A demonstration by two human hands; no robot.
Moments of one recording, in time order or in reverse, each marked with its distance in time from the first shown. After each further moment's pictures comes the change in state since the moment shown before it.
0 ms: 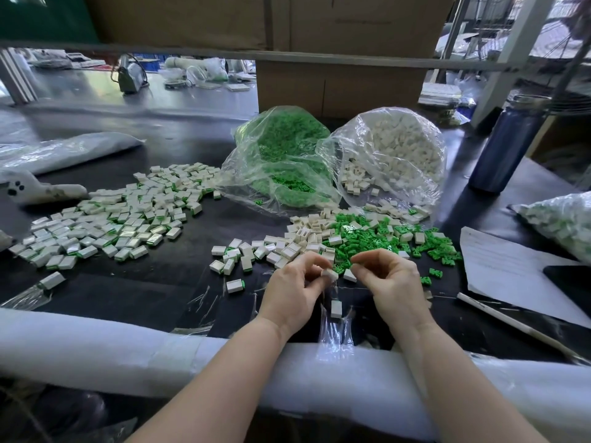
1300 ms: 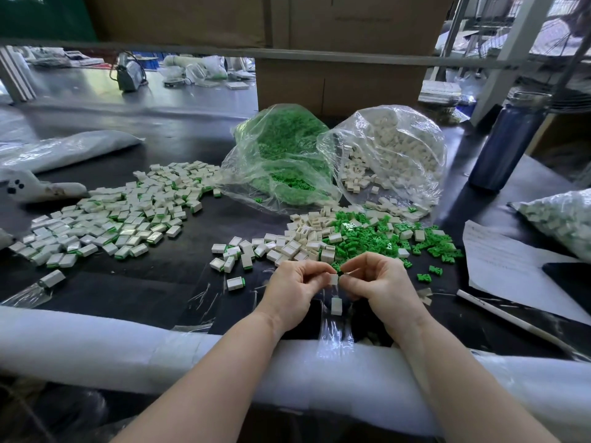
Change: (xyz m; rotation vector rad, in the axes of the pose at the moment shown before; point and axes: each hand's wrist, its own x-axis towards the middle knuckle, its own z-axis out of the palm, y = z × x) left_hand 0.001 -0.001 -0.003 -0.194 -0.098 -0.070; right_hand -0.002 0.002 0.003 0.146 -0.210 0.139
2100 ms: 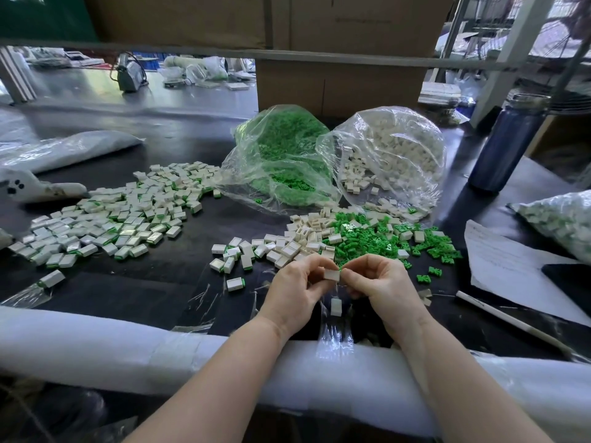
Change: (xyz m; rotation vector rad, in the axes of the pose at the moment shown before) left_hand -0.003 -0.001 0.003 0.176 0.025 0.120; right_hand 0.000 0.000 -0.001 0.012 0.026 0.022
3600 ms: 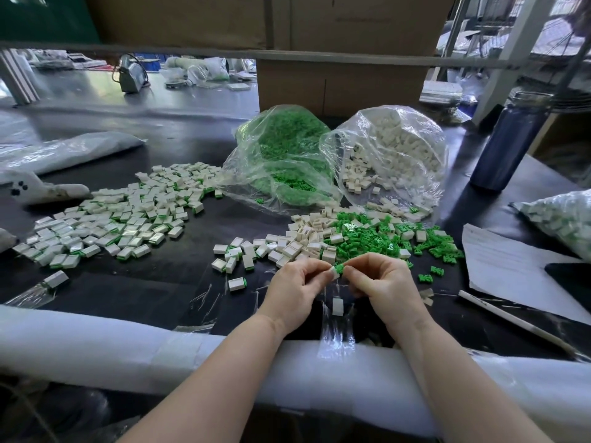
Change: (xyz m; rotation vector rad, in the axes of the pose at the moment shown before) left_hand 0.004 -0.002 -0.002 -0.049 0.010 -0.055; right_hand -0.003 -0.004 0.003 -0.079 0.038 -0.082
